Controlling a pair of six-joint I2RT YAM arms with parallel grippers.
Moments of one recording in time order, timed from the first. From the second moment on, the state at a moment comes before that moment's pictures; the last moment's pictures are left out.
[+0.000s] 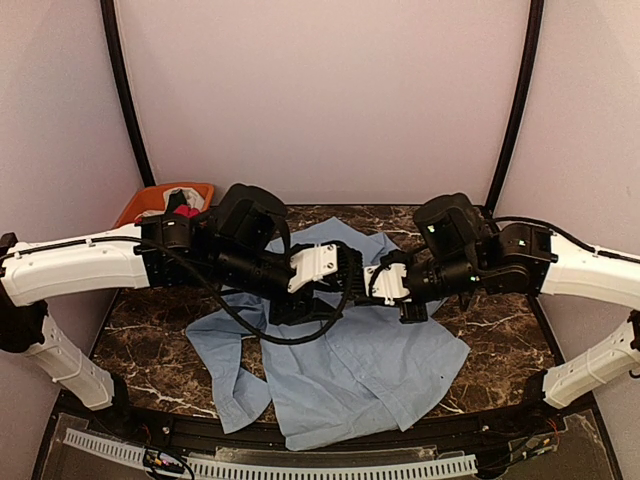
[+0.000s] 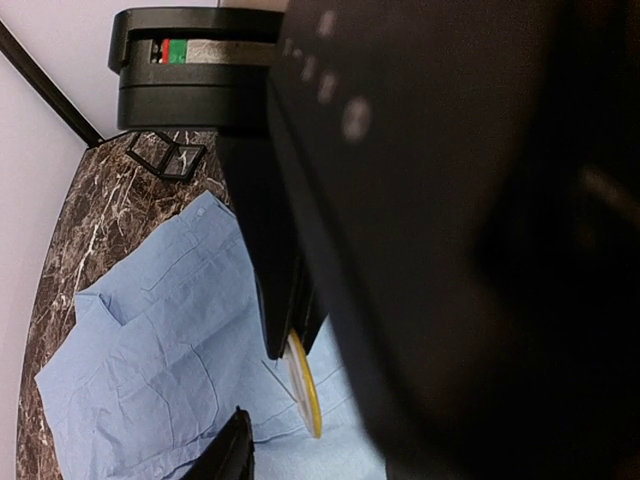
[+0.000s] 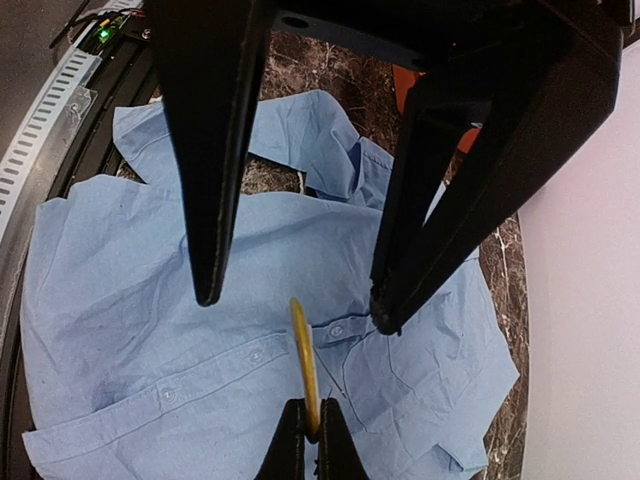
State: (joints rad) left arm -1.14 1.47 1.34 -0.52 0.20 0.44; right arm 1.09 1.25 1.13 -0.56 -0.15 -0.76
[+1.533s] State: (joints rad) left arm -1.14 1.37 1.17 -0.19 0.23 0.38; right arm 1.03 1.17 1.07 -0.42 -0.32 -0.58
